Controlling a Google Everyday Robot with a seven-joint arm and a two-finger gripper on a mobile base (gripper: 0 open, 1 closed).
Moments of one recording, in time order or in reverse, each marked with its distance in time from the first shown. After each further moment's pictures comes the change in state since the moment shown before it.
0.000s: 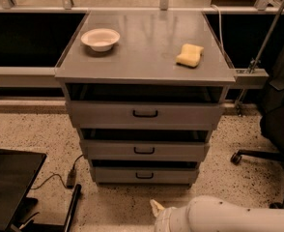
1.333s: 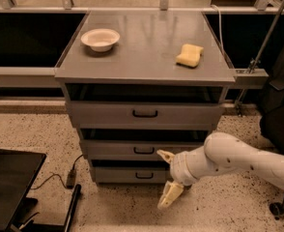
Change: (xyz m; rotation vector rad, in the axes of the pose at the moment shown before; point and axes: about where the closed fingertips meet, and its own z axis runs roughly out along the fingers) arm -0.021 -0.157 -0.045 -0.003 -0.107 -0.258
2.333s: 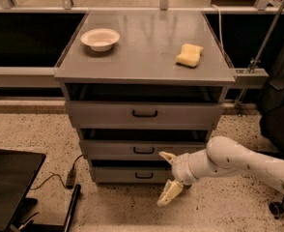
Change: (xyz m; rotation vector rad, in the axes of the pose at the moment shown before) arm 0.030 -0.020 0.024 -0.007 -0.084 0.084
